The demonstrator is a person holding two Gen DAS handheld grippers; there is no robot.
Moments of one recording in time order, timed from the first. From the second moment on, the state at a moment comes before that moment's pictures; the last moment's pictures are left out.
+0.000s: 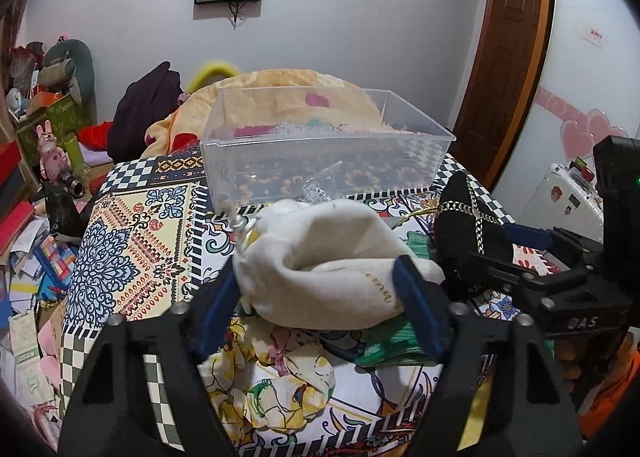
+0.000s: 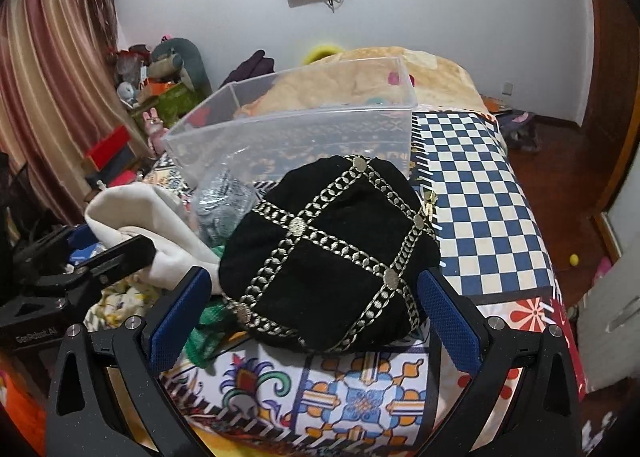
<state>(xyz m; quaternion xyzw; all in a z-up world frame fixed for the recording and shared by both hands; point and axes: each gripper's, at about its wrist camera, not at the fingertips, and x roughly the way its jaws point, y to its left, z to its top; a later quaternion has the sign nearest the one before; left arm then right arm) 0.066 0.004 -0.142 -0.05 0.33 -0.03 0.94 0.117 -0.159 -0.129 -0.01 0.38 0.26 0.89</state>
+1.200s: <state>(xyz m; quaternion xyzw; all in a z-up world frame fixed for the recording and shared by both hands) 0.079 0.030 -0.059 -0.06 0.22 -0.02 0.97 0.120 -0.178 -0.058 0.00 0.26 0.27 0.93</state>
